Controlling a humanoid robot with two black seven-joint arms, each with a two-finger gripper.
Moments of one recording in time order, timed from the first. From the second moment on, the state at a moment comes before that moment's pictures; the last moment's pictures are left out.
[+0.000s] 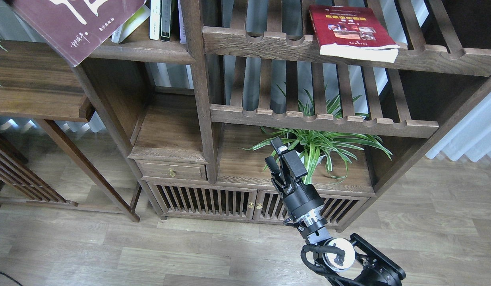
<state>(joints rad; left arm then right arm) -0.51 0.68 -1.43 -1.36 0.09 -0.49 0.18 0.11 0.01 0.91 1.07 0.25 0.58 0.13</state>
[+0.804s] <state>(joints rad) -0.59 0.46 -1.53 -1.29 0.30 -0.49 0.18 0.12 0.01 0.90 1.03 0.25 0.58 0.14</state>
